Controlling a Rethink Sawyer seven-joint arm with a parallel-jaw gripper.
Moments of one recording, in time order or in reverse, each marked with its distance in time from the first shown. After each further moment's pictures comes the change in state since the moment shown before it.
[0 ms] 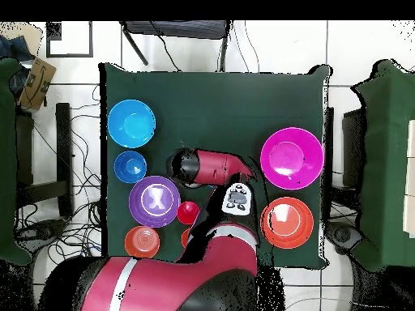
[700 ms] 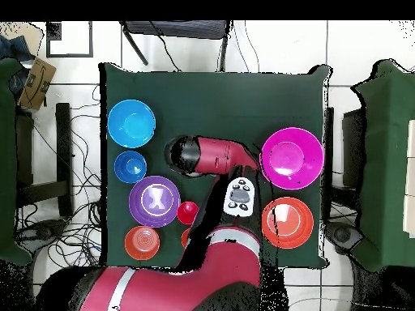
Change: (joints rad) arm 0.000 -0.057 -0.003 -0.054 0.000 0.074 0.000
